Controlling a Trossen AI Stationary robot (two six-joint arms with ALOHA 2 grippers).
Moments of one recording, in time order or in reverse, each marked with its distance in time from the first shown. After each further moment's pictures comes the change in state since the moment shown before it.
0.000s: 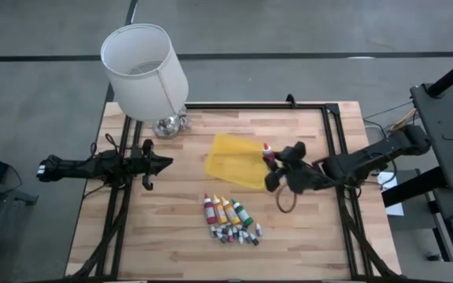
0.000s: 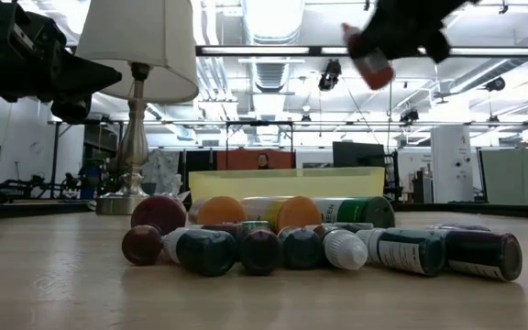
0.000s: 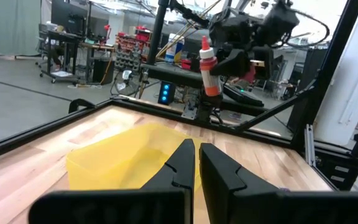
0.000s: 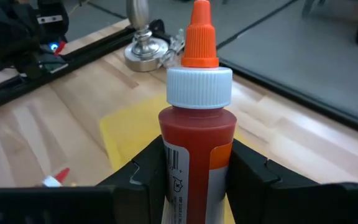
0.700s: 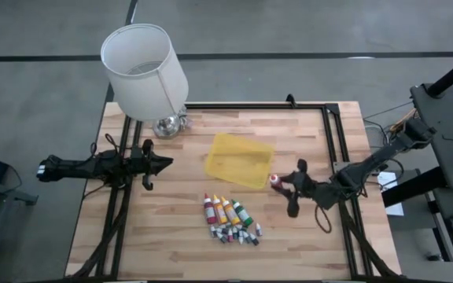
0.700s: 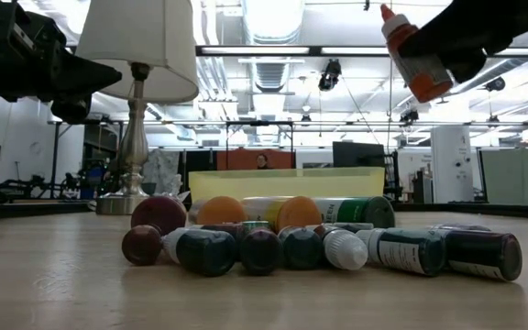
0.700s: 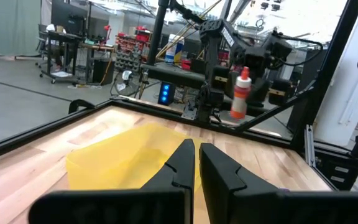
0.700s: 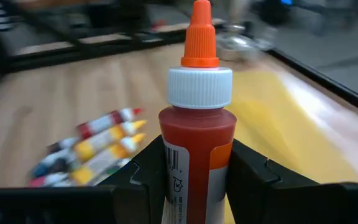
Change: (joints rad) left arm 0.000 0.000 0.000 0.001 0.000 0.000; right arm 0.233 -0.148 -0.367 0.481 -0.127 -0.335
